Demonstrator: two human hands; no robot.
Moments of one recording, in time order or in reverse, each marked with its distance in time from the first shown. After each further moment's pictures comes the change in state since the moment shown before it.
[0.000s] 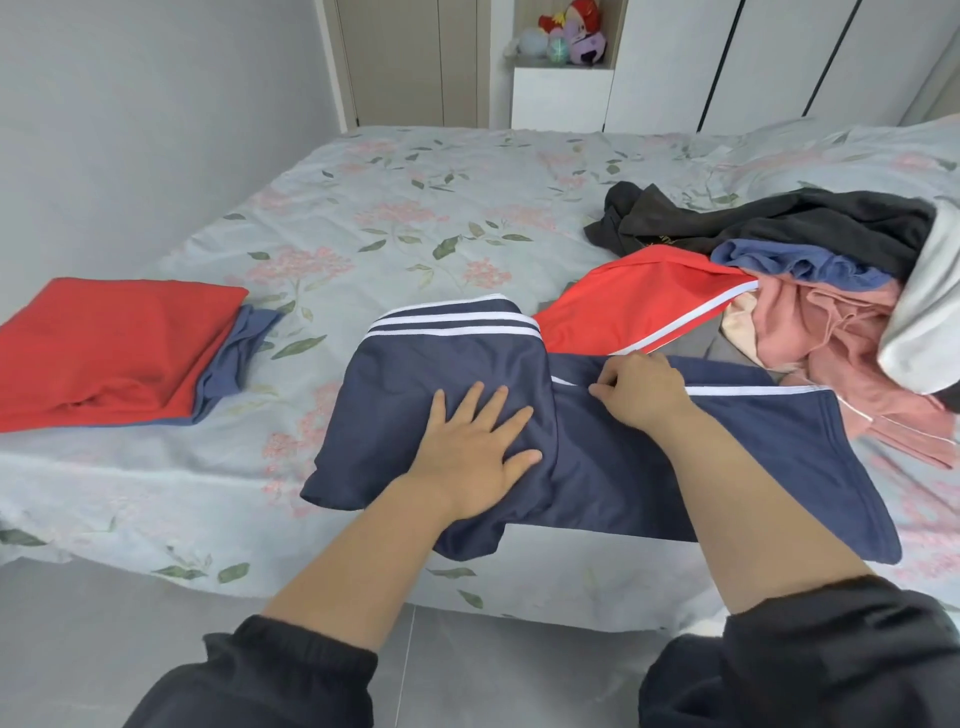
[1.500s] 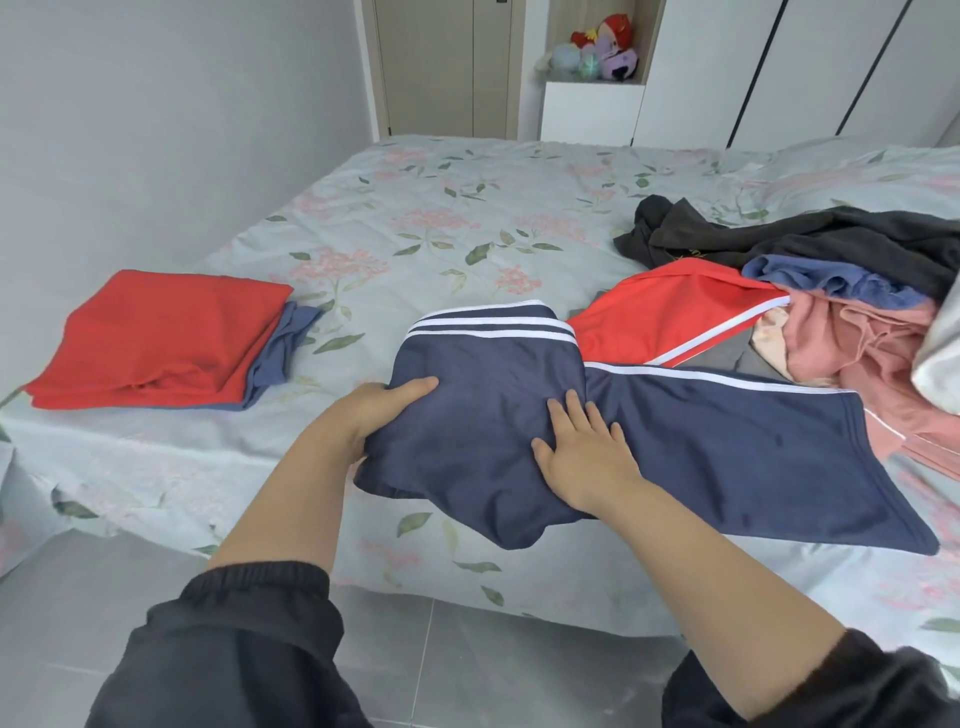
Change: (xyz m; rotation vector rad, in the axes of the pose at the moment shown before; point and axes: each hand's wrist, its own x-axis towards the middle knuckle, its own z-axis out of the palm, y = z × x) left_hand -0.036 -0.108 -0.037 -1.270 -0.047 -0.726; right_hand -0.069 -0.075 0.043 -0.087 -0.230 -0.134
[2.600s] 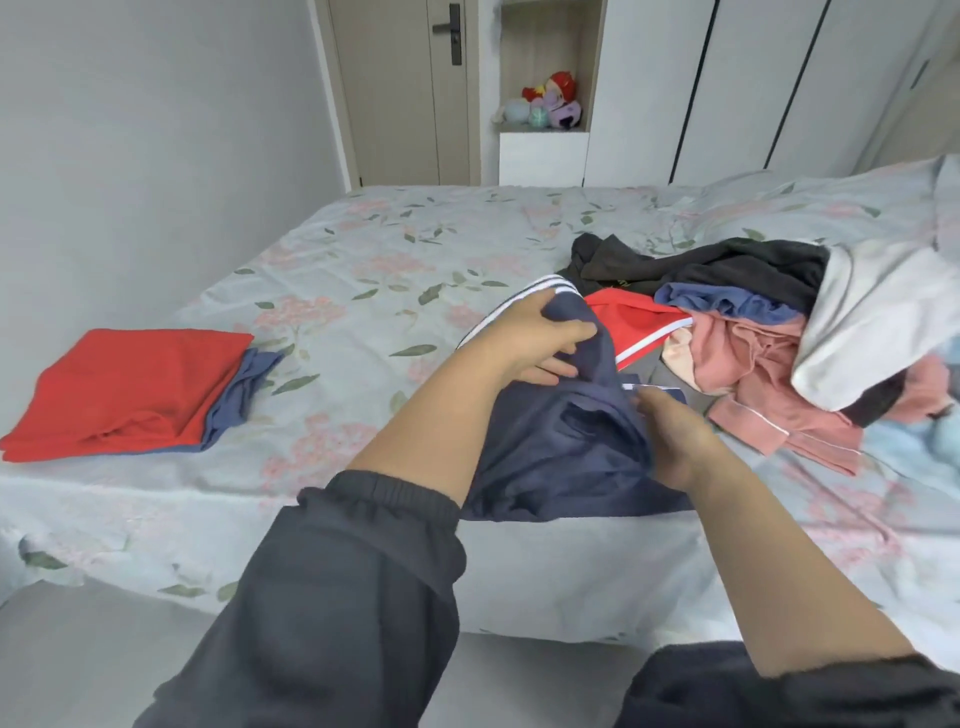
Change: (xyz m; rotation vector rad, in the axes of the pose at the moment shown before) left_hand -0.098 0.165 0.148 0.137 -0.238 0.495; right_hand -0.031 0.134 -0.075 1.727 -0.034 0.352
